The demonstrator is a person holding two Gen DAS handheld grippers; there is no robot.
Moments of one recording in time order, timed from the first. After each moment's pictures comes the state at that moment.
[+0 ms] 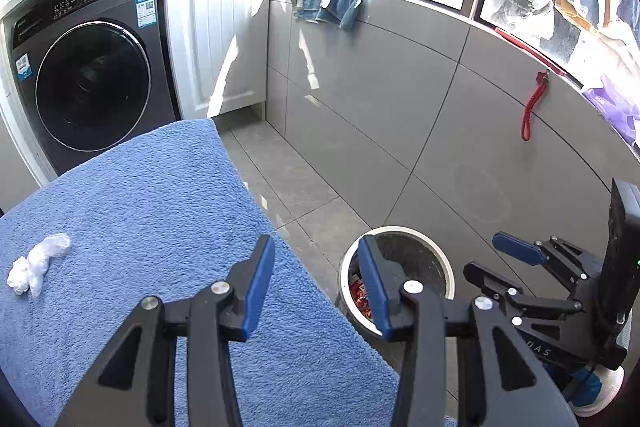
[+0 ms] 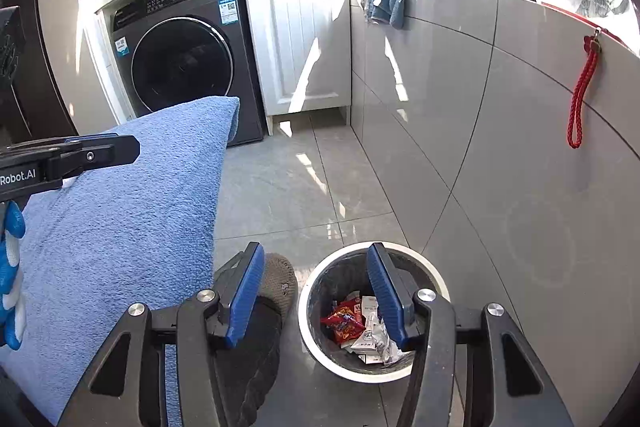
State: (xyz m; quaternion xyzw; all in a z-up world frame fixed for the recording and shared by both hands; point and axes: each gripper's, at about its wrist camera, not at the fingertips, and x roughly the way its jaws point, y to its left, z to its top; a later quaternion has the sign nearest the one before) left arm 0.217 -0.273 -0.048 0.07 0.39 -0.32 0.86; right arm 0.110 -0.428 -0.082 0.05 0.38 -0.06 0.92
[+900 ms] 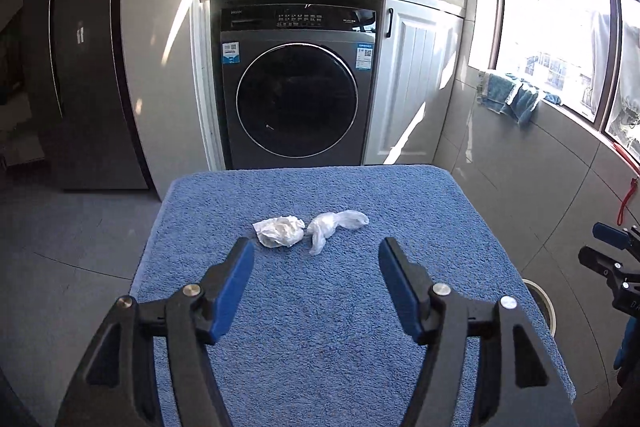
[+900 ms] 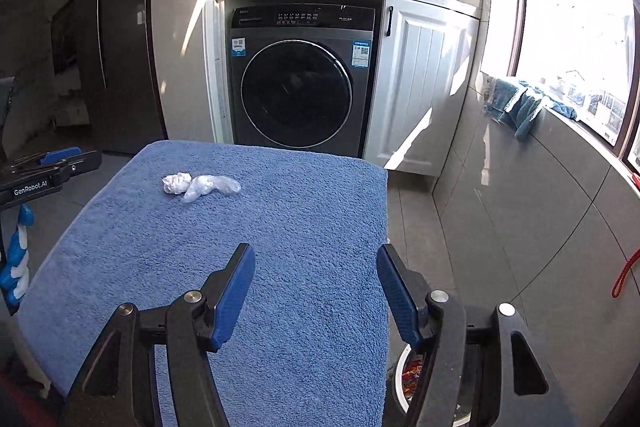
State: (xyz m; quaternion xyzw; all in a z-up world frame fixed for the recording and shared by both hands) left arm 0.193 0.033 -0.009 -0.01 0.31 -0.07 0.95; right arm 0.146 -0.244 -0.005 -0.05 0.33 0.07 0.94
